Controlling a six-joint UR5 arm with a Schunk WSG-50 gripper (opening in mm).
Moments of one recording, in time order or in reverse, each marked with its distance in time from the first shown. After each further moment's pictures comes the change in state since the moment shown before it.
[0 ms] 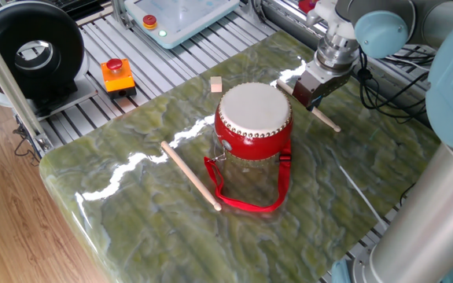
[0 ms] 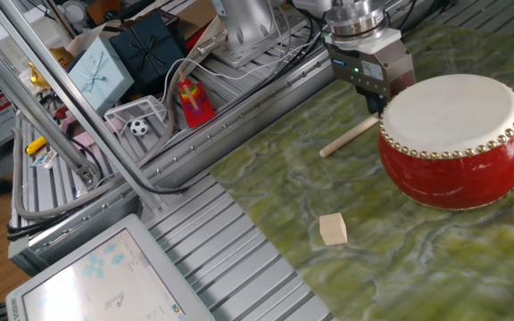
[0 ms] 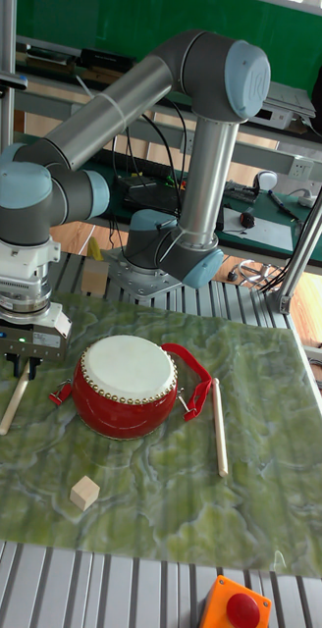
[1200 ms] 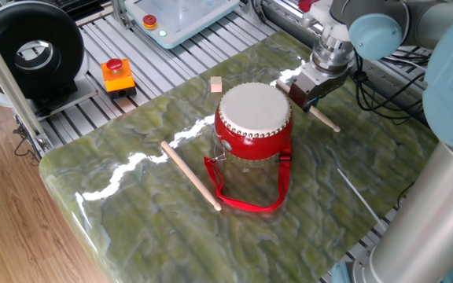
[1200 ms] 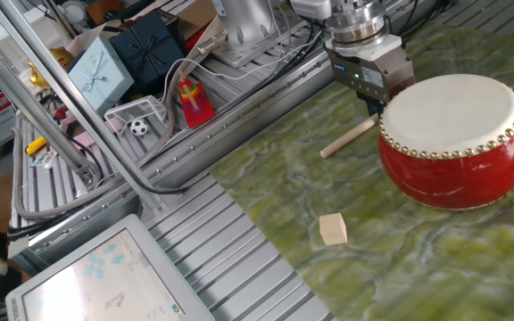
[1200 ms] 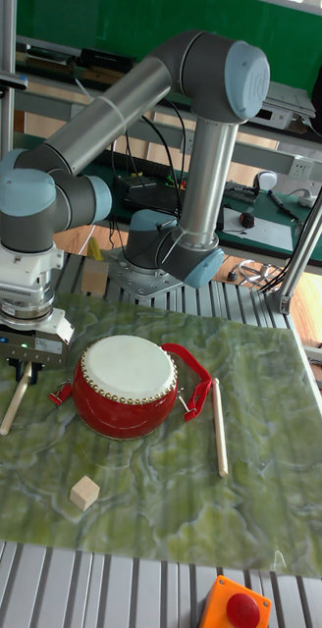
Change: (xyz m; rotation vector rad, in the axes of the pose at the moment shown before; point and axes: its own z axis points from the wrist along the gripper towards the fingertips) arm -0.004 0.004 0.007 0.009 0.008 0.025
